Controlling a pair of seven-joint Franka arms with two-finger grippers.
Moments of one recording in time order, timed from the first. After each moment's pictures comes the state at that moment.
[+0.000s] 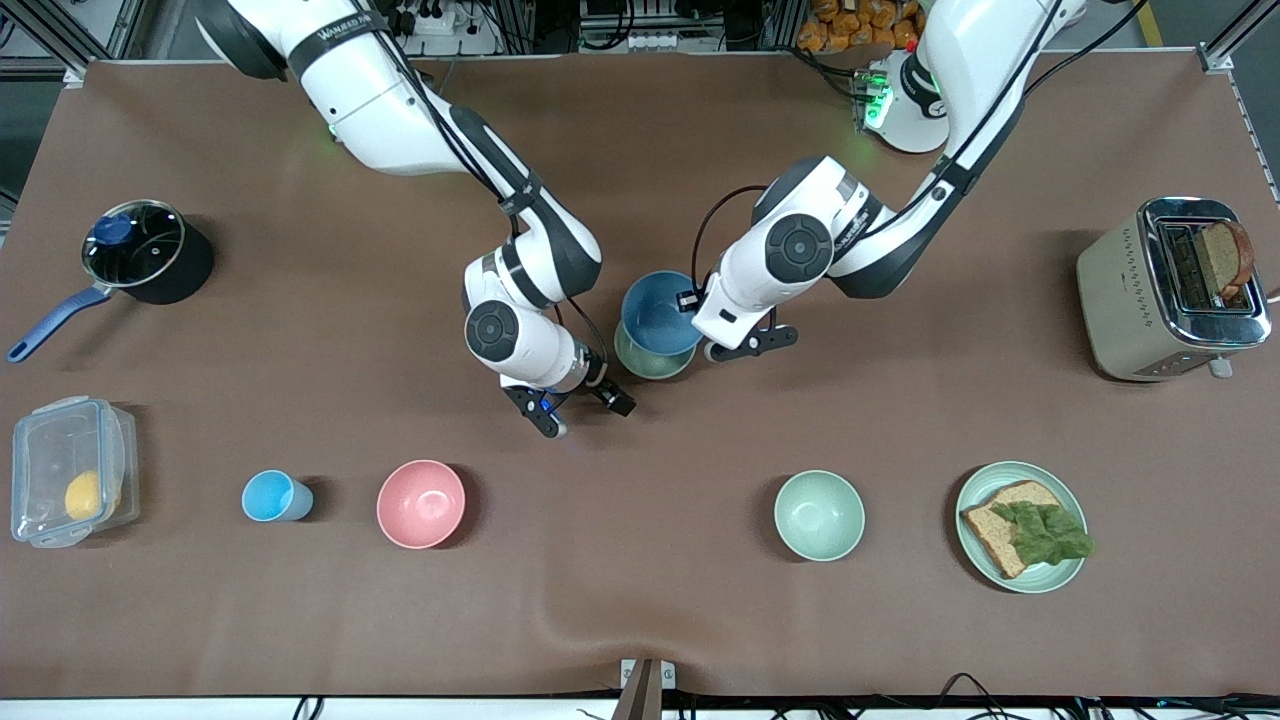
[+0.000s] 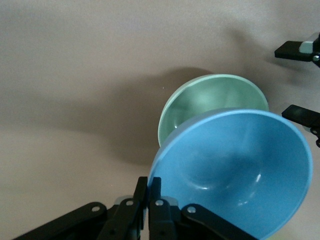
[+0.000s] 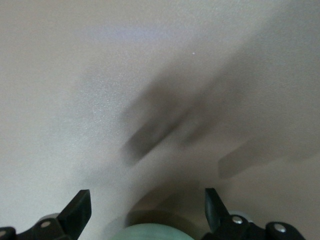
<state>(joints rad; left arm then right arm) -0.10 0.51 -0.65 -1.84 -0.03 2.18 -0.94 0.53 0.76 0.11 -1.60 0.39 2.45 1.11</state>
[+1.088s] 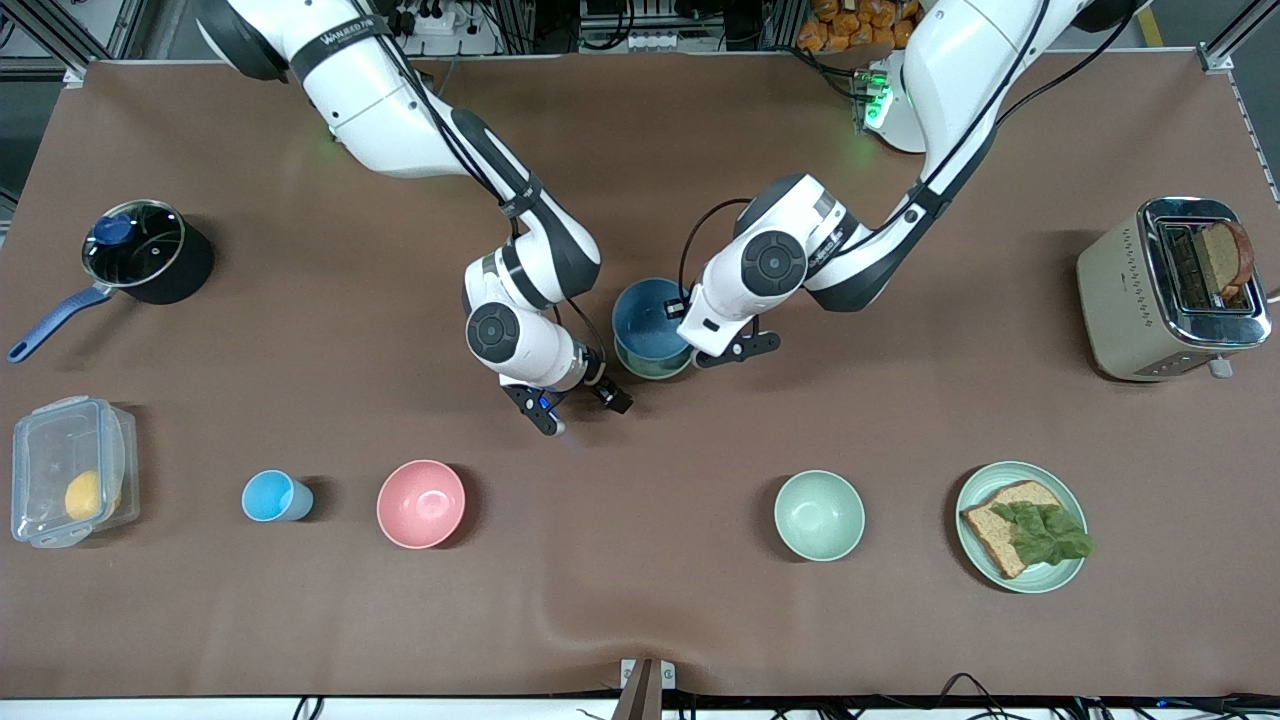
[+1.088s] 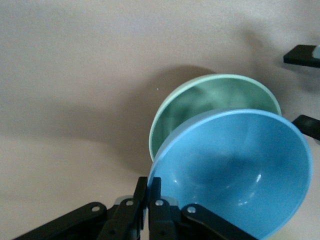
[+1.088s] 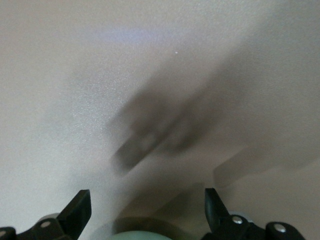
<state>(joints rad) -0.14 0.59 -0.63 -1.81 0.03 2.21 -0.98 0.53 0.76 0.11 -1.62 0.39 2.44 1.11</state>
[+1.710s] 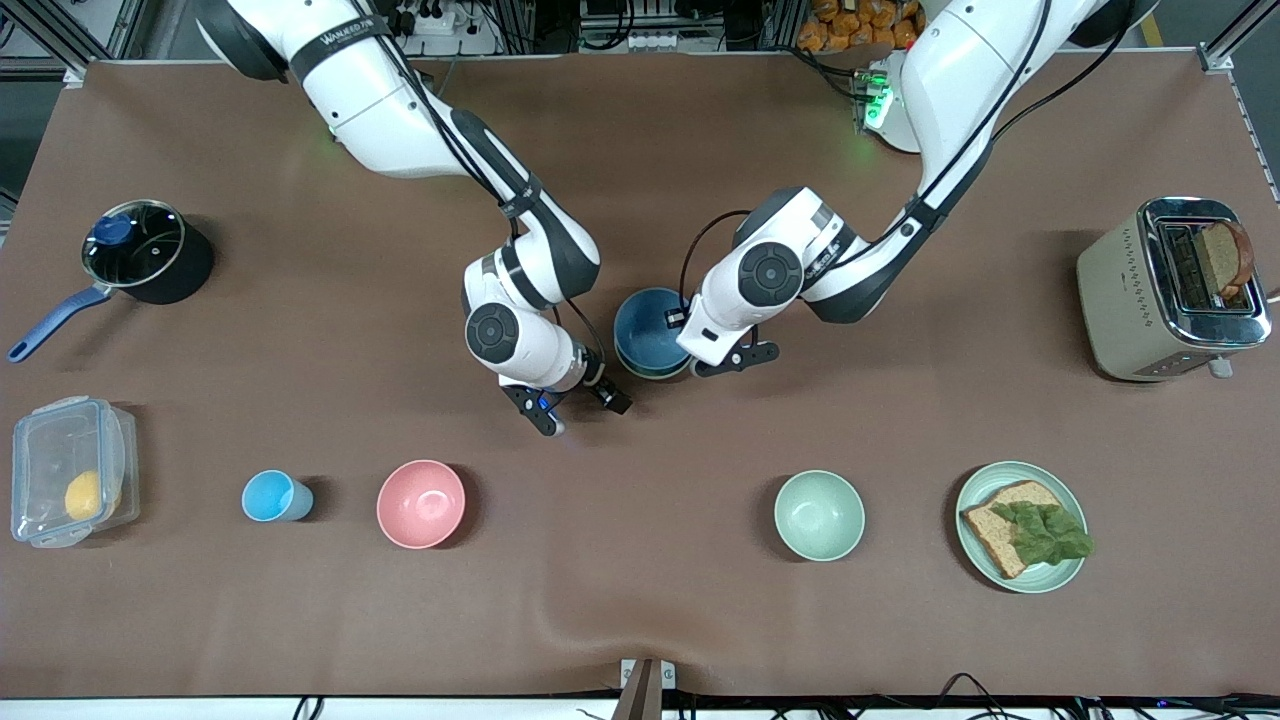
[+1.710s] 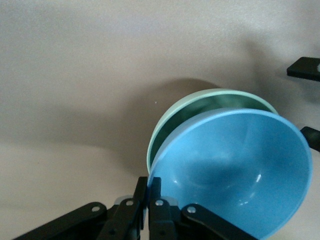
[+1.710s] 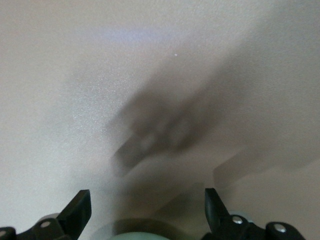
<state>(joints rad) -0.14 0.63 -0.63 -1.78 0.06 2.23 -0.98 0.53 0.76 0.11 -1.62 0.39 2.44 1.11</state>
